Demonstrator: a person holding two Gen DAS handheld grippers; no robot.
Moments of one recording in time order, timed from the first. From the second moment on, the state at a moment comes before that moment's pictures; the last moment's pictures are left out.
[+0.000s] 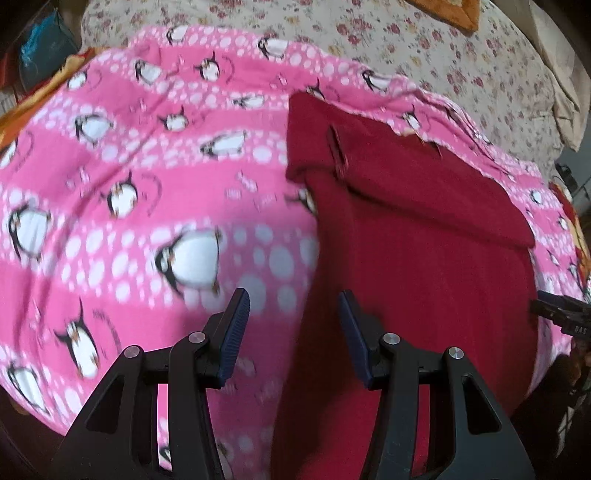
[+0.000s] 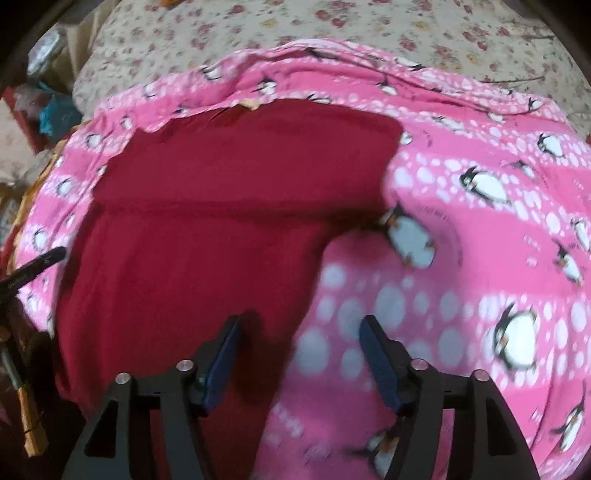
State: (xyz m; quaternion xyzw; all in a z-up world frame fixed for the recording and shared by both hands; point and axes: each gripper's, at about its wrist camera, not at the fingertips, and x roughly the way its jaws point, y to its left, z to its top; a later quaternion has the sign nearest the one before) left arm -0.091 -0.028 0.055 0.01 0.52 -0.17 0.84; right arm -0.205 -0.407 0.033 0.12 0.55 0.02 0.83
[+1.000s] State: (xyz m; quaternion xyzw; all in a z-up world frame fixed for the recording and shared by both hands) left arm -0.203 0.005 0.024 0.06 0.58 -0.20 0.79; right arm -0.326 -0.341 -0.012 0.18 0.61 0.19 0.75
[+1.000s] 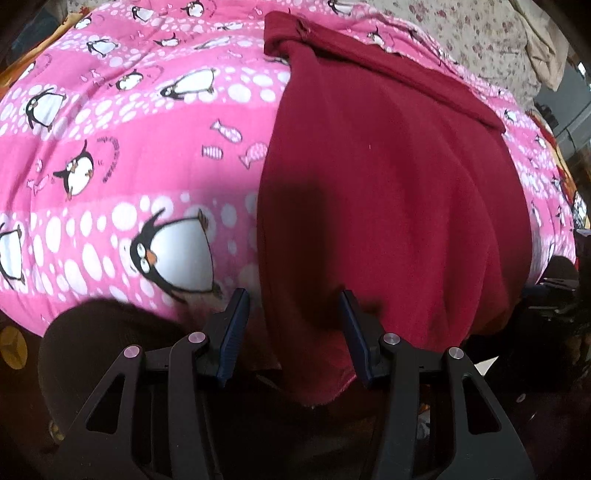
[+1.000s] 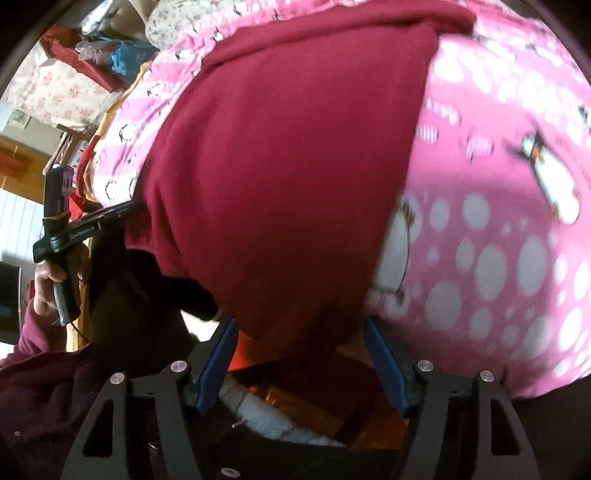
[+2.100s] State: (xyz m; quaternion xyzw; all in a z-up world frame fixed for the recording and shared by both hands) left arm -0.214 -0.006 0.019 0.05 0.58 -0.20 0.78; right arm -0.330 -0.322 -0.028 0.23 0.57 0.24 0.75
